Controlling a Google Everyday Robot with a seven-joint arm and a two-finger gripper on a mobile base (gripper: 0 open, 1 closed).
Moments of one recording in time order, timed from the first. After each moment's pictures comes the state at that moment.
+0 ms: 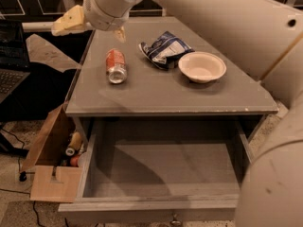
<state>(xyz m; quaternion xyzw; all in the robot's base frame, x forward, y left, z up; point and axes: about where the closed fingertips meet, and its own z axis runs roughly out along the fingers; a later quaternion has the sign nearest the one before) 0.665 0.135 0.967 -0.16 0.91 0.24 0.29</state>
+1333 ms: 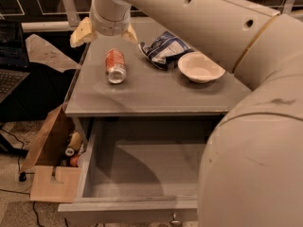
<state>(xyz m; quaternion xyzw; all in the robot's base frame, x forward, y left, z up) 0.696 0.113 0.928 -0.14 0.94 0.12 0.27</state>
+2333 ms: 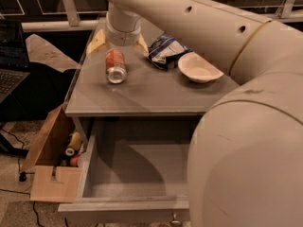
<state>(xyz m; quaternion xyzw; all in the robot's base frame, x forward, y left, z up) 0.707 0.078 0.883 -0.09 0.96 0.10 0.22</state>
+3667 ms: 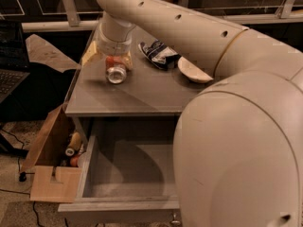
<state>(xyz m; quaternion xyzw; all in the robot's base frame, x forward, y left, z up) 0.703 0.117 0.847 -0.10 0.97 0.16 0.17</state>
